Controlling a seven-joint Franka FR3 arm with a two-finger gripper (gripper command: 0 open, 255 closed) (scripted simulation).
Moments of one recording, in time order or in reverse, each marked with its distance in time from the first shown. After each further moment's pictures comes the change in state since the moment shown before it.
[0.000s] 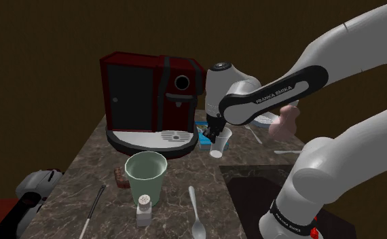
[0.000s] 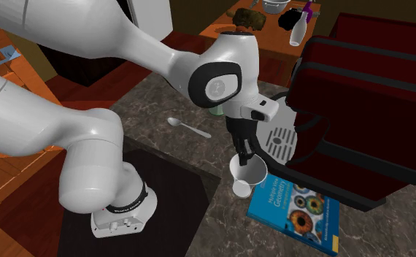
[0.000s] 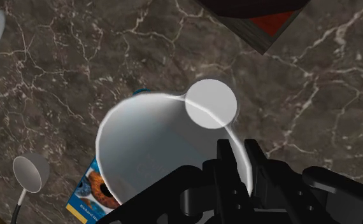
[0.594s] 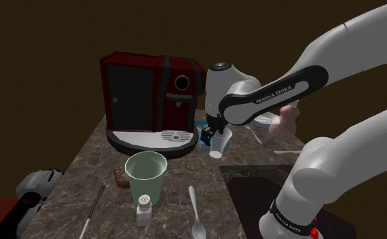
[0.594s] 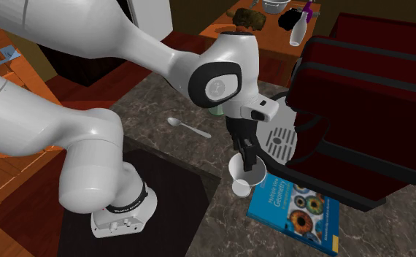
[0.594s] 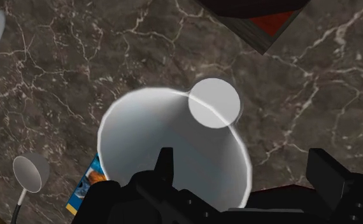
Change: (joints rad) arm 0.000 0.000 0.000 0.000 0.000 0.000 0.000
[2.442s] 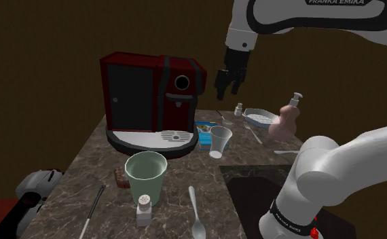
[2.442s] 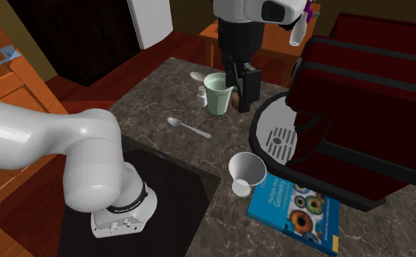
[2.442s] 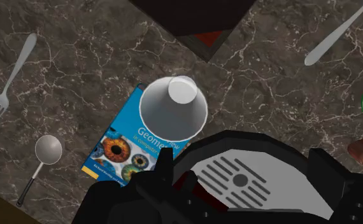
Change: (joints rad) arm 0.104 -0.225 -0.116 0.426 0.254 -0.622 -0.214
